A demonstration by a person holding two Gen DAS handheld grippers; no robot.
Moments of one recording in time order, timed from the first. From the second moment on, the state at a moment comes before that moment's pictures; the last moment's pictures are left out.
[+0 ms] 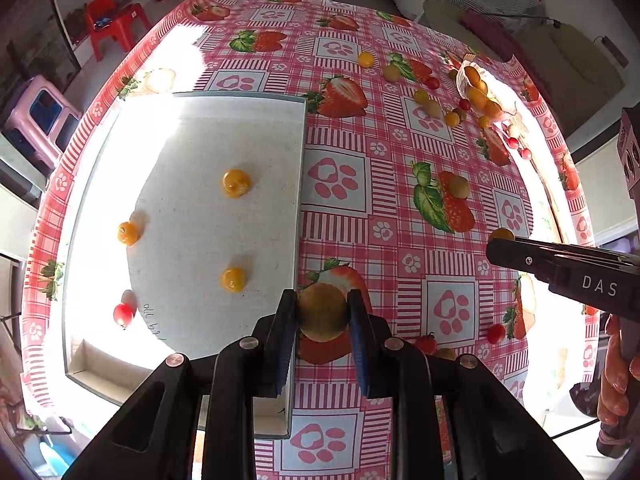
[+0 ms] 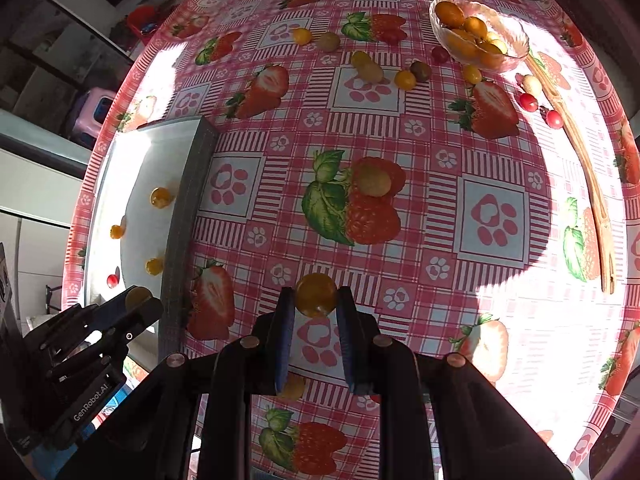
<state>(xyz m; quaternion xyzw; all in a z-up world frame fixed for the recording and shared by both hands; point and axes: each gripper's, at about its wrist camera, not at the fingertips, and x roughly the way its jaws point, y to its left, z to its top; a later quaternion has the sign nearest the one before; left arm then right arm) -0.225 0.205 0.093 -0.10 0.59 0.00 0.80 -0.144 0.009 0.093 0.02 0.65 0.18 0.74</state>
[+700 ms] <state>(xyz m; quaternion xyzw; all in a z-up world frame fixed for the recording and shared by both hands) -0.206 0.304 0.065 -0.13 0.58 0.08 0.80 -0.111 0.148 0.099 -0.04 0.63 0.26 0.73</state>
